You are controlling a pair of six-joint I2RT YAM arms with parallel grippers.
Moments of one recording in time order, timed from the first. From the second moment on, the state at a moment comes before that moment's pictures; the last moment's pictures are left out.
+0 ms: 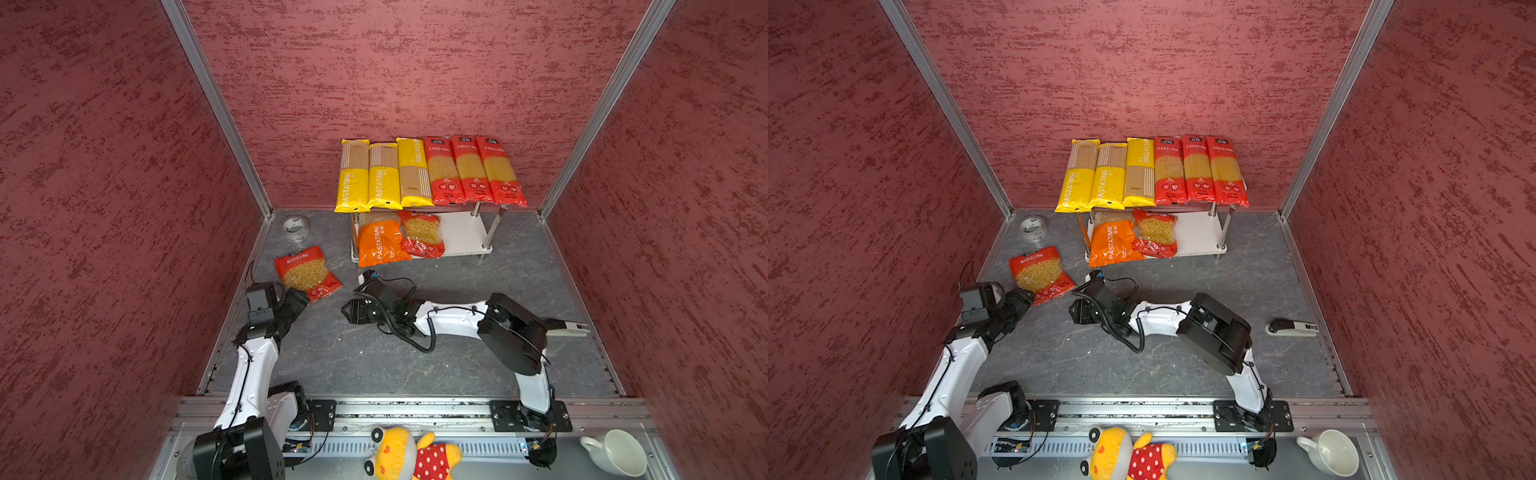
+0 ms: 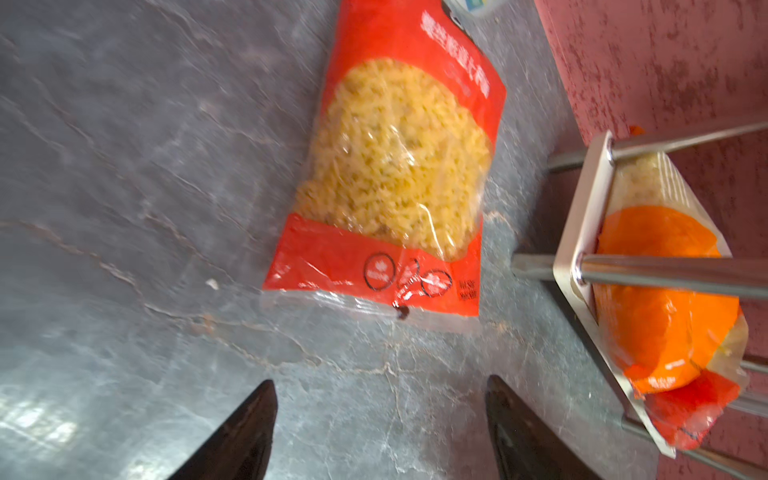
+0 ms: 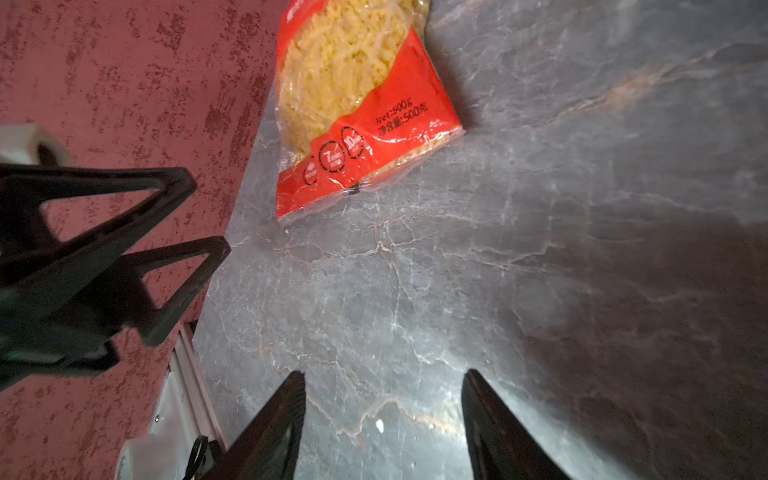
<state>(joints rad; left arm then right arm) 0.25 0.91 0.49 -0.38 0.23 -0.74 1.03 2.04 1.27 0.18 -0.06 0.93</state>
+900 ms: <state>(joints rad) 0.02 0.81 0.63 -0.51 0.24 -0.69 0.96 2.50 1.79 0.25 0.01 1.28</state>
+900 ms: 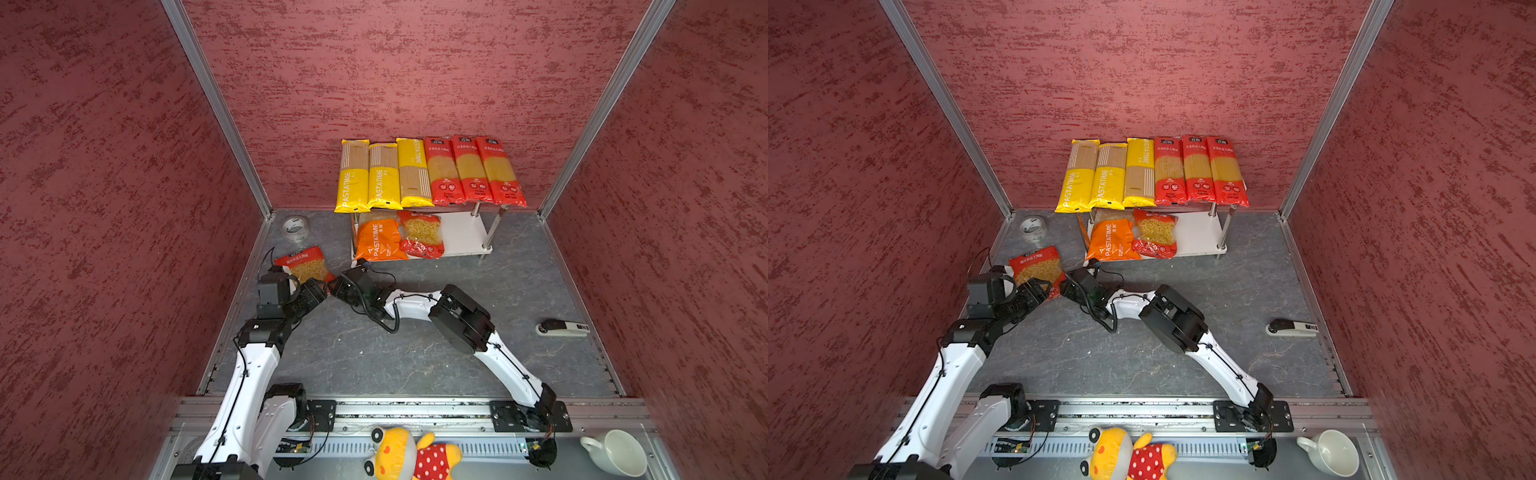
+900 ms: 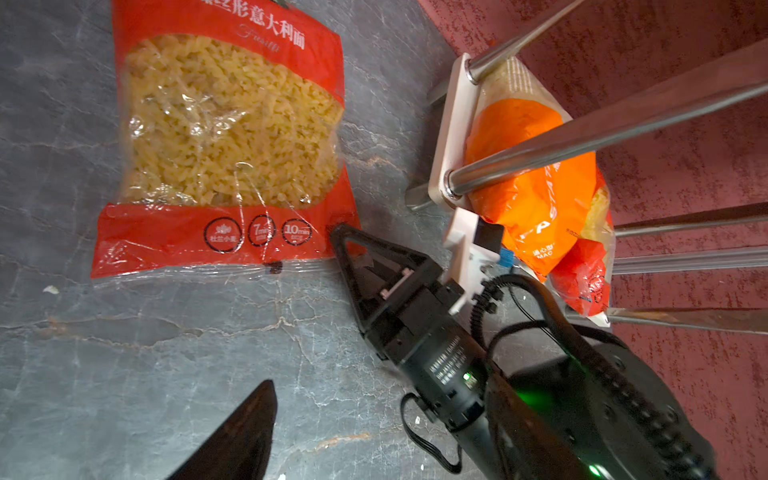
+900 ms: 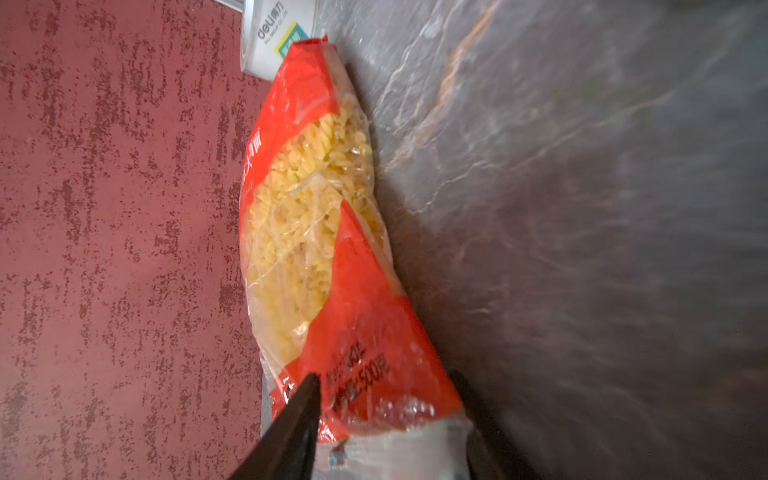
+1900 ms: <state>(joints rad) -0.11 0.76 0.71 -0.61 0.11 -0.59 0.98 1.96 0.94 0.48 -0.01 1.37</state>
